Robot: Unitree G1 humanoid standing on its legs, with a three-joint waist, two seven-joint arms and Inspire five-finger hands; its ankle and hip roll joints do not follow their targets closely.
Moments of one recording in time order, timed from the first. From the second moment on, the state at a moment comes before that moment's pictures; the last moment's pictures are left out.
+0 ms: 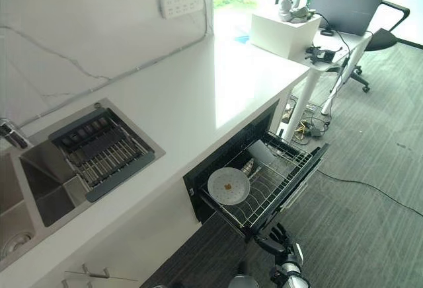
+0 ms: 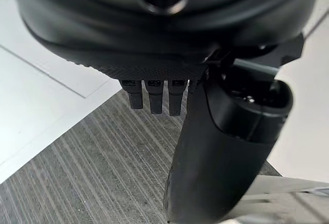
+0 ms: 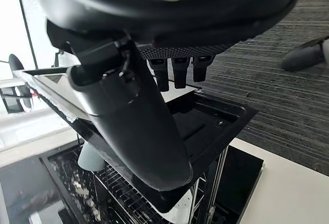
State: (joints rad) left arm 0.11 0.21 -0.15 1.22 -0.26 0.31 0.11; right arm 0.03 -0.28 0.15 0.96 0.79 -0.33 -0.01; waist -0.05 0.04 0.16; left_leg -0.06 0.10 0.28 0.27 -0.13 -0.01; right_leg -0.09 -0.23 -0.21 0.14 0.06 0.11
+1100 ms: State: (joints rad) left arm -0.09 0.26 -0.11 1.25 -0.34 0.34 0.15; right arm -0.39 -0.50 0.26 0.96 0.40 -0.19 -0.18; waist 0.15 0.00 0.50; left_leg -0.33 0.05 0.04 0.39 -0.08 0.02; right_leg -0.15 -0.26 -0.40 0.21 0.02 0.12
